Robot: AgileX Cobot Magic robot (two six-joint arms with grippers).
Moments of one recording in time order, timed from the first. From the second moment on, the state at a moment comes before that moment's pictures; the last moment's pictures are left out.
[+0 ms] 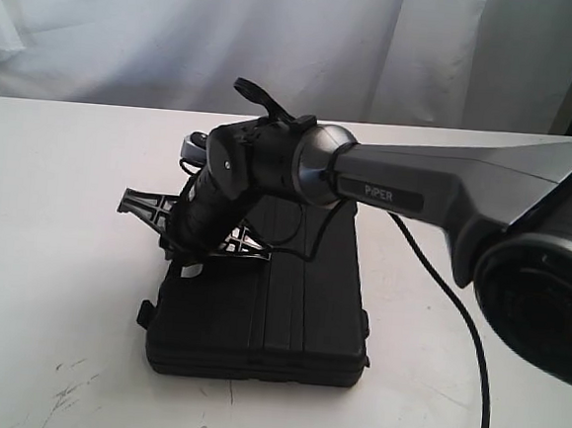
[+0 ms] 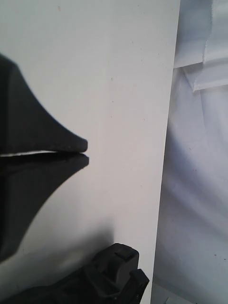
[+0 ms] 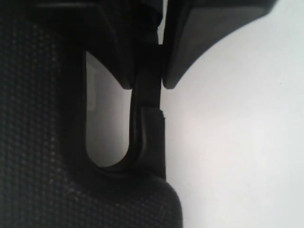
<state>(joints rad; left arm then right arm) 0.01 0.00 0.00 -0.02 0.33 -0.07 0.90 2.34 -1.82 0.19 0.64 0.71</state>
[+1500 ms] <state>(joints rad) 0.01 0.00 0.00 -0.02 0.33 -0.07 0.91 2.37 -1.97 0.08 0.76 0.70</state>
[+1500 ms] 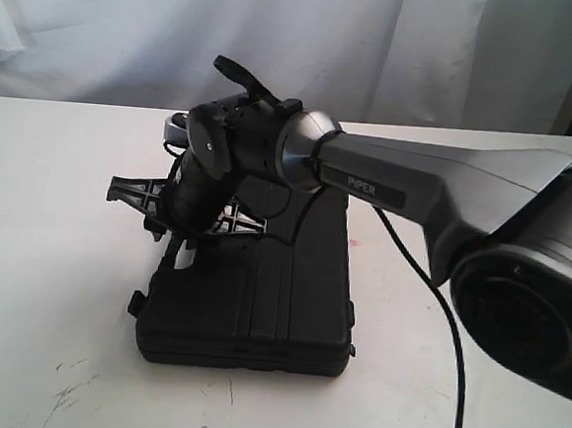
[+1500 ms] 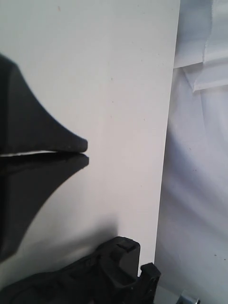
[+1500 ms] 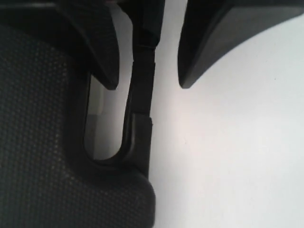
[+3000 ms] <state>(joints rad) 0.01 0.00 0.00 -0.02 0.33 -0.07 0.84 1.43 -1.37 0.04 0.63 0.14</state>
